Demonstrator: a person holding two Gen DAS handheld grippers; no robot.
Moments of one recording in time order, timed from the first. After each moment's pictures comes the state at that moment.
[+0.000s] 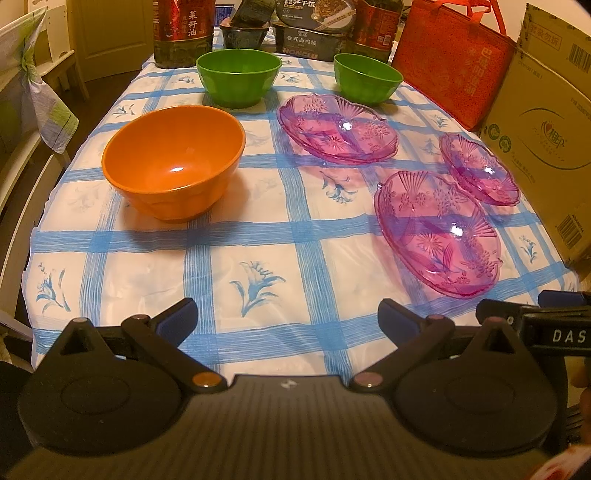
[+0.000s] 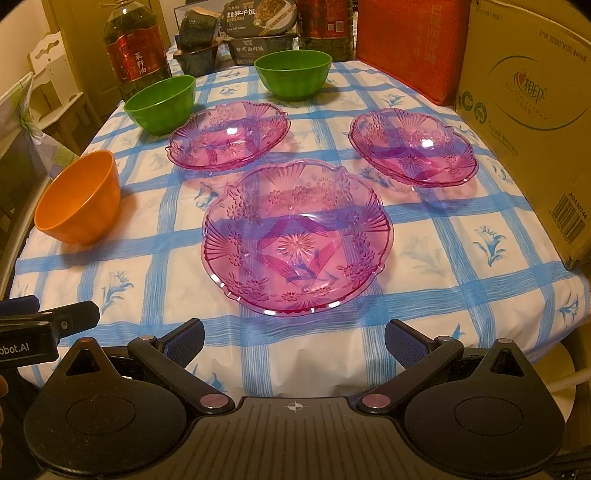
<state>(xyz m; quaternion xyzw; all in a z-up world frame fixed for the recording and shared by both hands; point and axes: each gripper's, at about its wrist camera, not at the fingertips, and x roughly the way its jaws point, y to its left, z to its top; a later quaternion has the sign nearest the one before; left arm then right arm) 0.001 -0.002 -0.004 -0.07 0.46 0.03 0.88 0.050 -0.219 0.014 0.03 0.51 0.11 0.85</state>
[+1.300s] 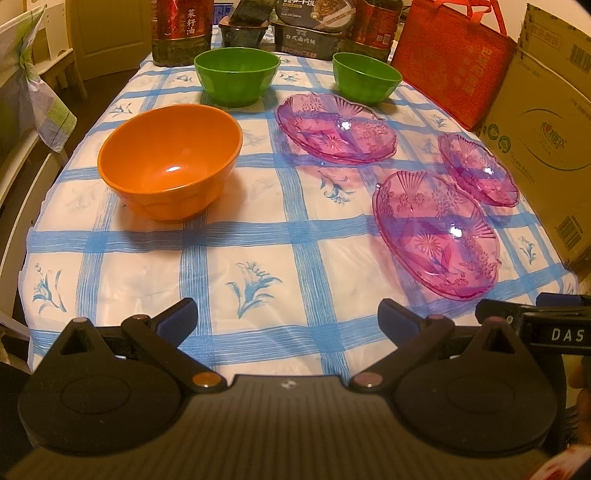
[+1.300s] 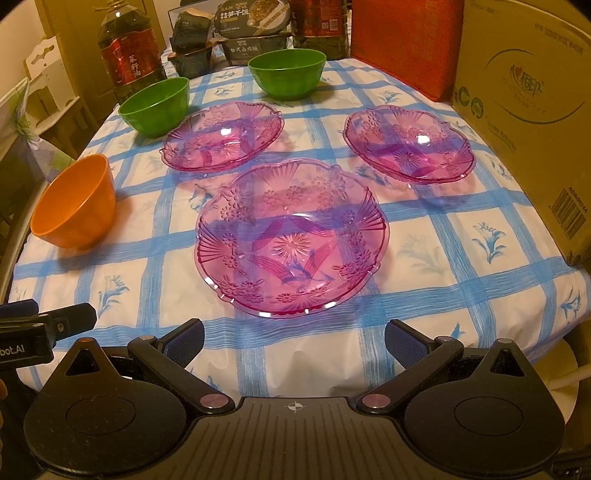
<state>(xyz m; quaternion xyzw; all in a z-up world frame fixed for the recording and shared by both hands) 0.004 -0.004 -0.006 -0.08 0.46 0.03 0.88 0.053 -0.224 0.010 0.04 0.51 0.11 0.85</state>
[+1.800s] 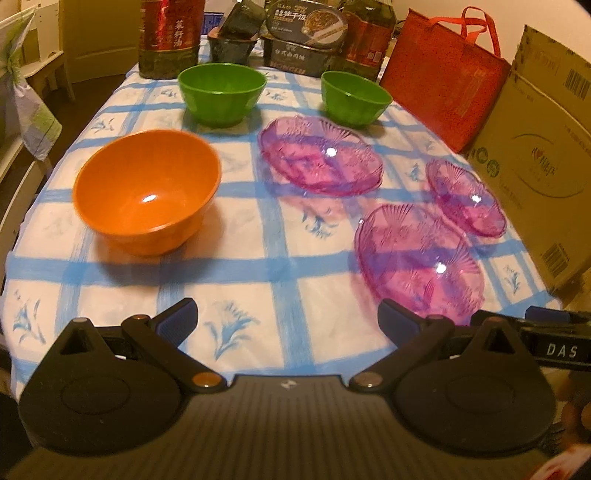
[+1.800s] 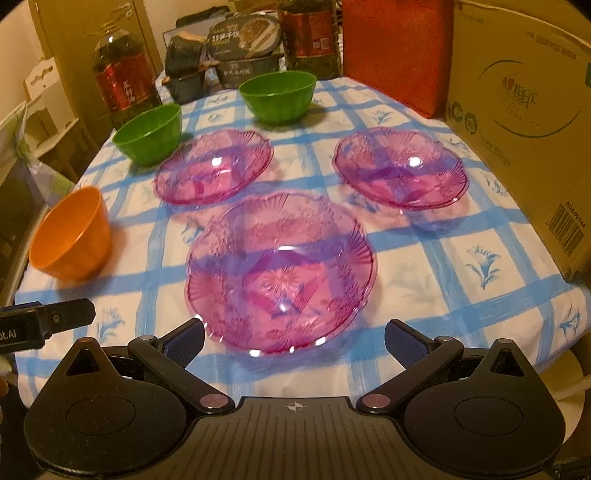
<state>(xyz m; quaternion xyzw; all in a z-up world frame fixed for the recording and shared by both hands) 0.036 -0.003 0.007 -0.10 0.44 0.00 0.89 0.069 -0.240 0.016 0.06 0.48 0.11 0.87</state>
